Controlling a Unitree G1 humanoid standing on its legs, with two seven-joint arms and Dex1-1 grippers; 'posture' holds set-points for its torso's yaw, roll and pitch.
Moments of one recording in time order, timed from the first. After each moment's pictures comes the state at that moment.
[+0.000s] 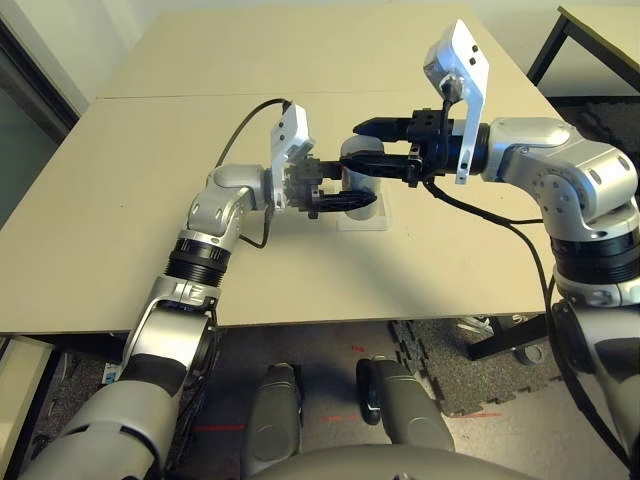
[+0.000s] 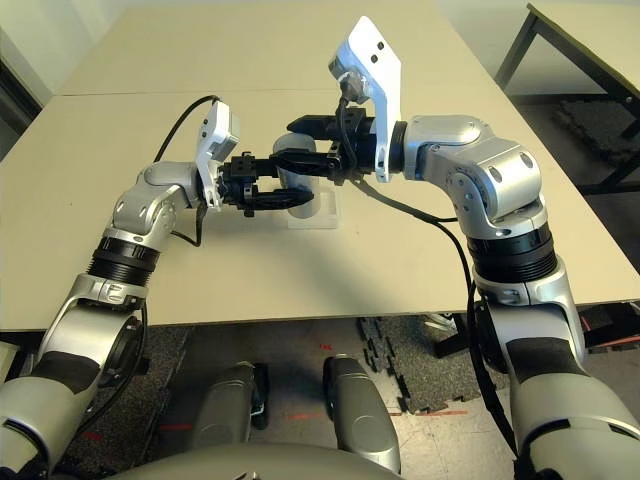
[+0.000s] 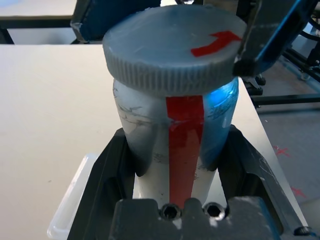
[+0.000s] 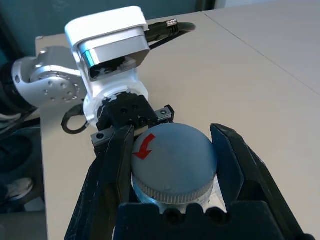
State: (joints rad) left arm -0.80 0.34 -0.13 0.37 -0.33 0.28 -1.23; right arm -0.93 -0.51 0.12 -0.12 0.55 0.90 0.84
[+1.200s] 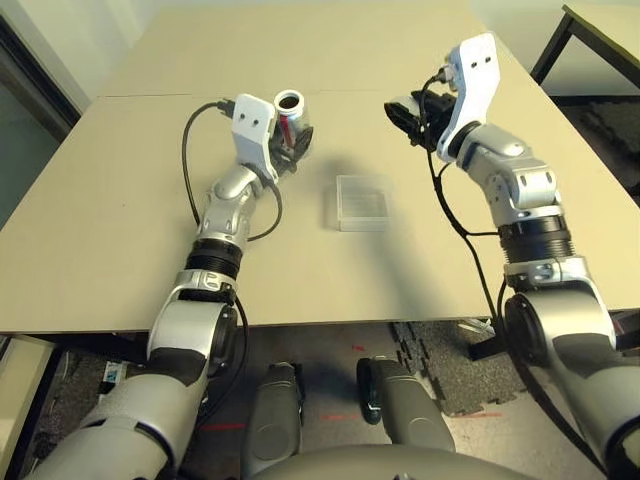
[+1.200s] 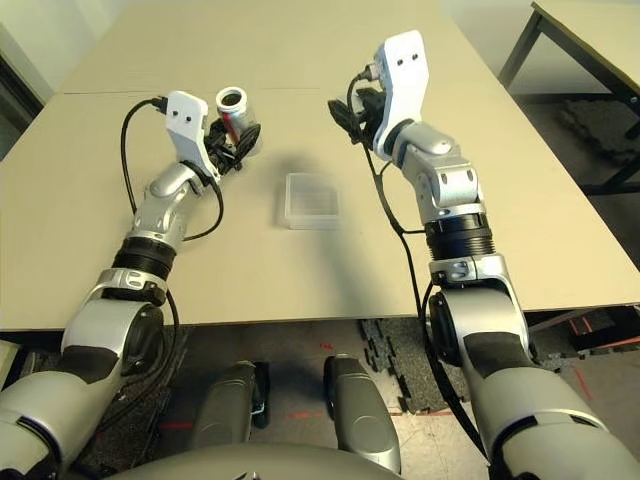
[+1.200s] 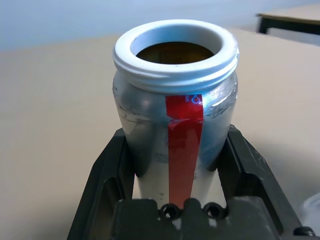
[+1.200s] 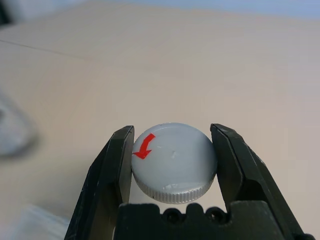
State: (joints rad) left arm -0.86 0.17 0.09 0.90 -0.14 -0.18 -0.33; right arm -0.88 -0.28 -0.05 0.61 0.20 0.27 0.32
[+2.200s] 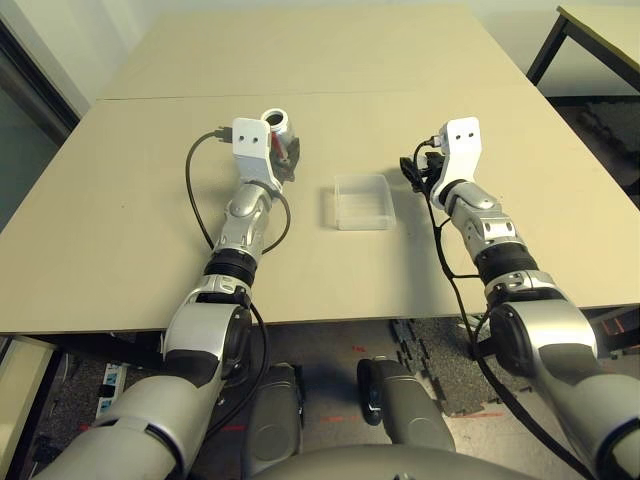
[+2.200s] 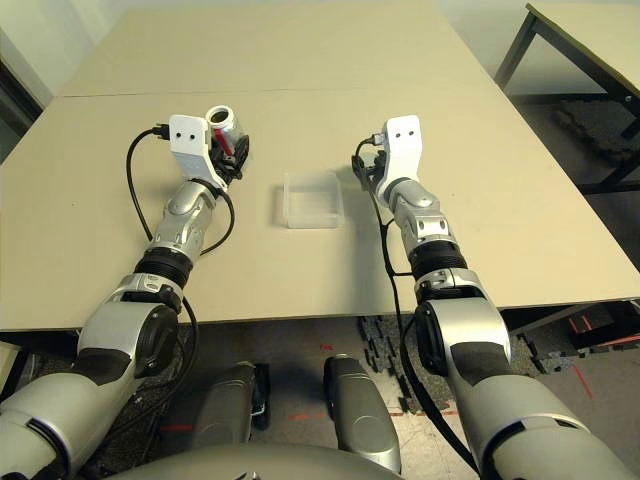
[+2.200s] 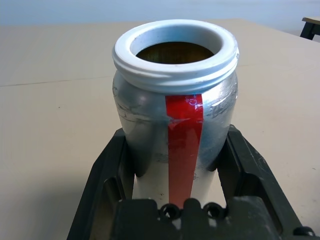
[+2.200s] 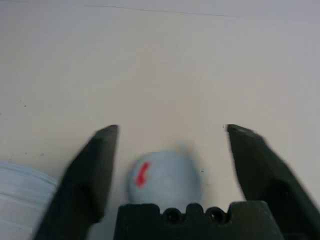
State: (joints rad) left arm -0.86 0.13 0.14 0.95 -0.14 -0.22 -0.21; right arm -0.86 -0.22 -0.09 0.91 0.14 0.05 0.29
